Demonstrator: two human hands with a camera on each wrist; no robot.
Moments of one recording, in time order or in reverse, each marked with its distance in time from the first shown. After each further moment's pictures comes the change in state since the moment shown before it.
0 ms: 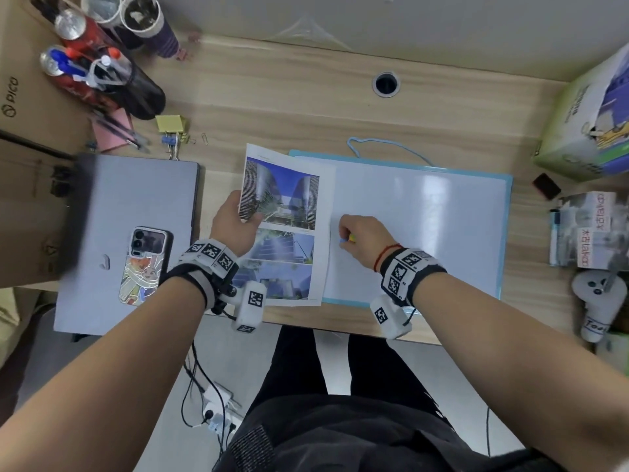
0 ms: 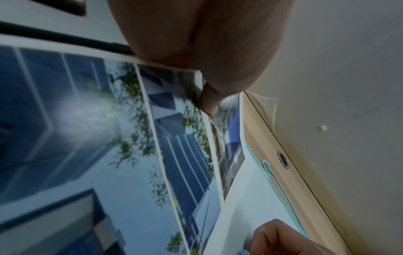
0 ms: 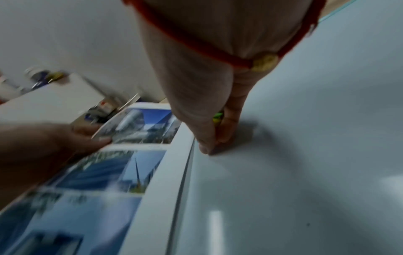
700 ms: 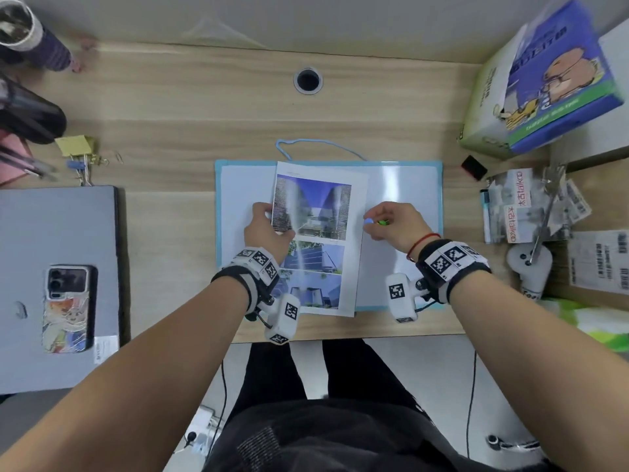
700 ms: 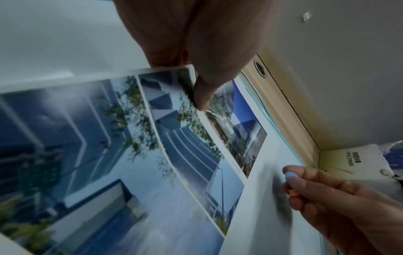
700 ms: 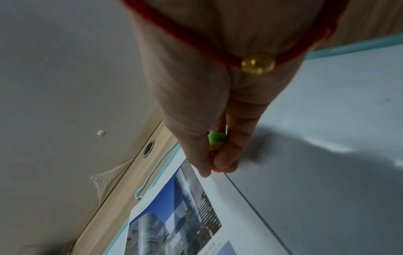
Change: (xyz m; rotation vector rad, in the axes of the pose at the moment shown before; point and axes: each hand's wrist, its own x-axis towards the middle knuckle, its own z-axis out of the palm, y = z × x) left_hand -0.001 0.083 0.137 -0.053 -0.074 -0.033; right_hand -0.059 0.113 -0.078 0.602 0.213 0.462
